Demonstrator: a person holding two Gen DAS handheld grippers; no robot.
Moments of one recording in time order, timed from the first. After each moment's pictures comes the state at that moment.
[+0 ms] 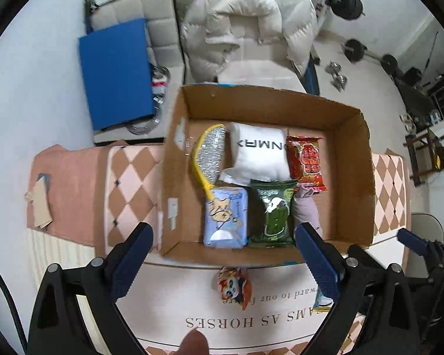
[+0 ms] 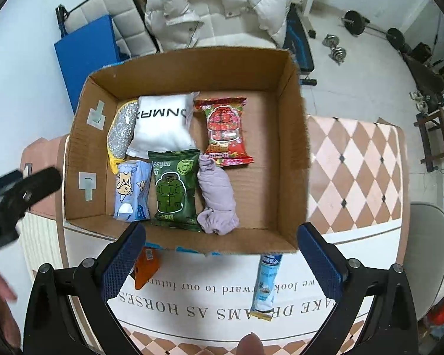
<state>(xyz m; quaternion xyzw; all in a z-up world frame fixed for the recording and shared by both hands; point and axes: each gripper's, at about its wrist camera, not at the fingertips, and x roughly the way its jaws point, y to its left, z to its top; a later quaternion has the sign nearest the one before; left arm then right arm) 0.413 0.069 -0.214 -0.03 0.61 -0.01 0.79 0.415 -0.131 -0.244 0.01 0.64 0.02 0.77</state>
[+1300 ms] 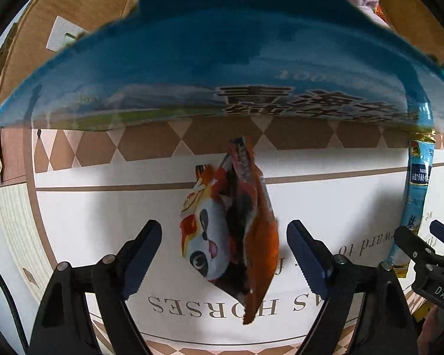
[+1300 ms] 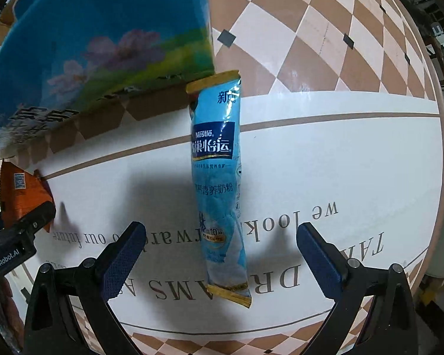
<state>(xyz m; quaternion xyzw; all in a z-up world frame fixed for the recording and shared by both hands) 0.344 0.012 -0.435 0.03 0.73 -0.01 0.68 0.310 -0.205 -0.427 0.06 0.73 -0.04 0.67</state>
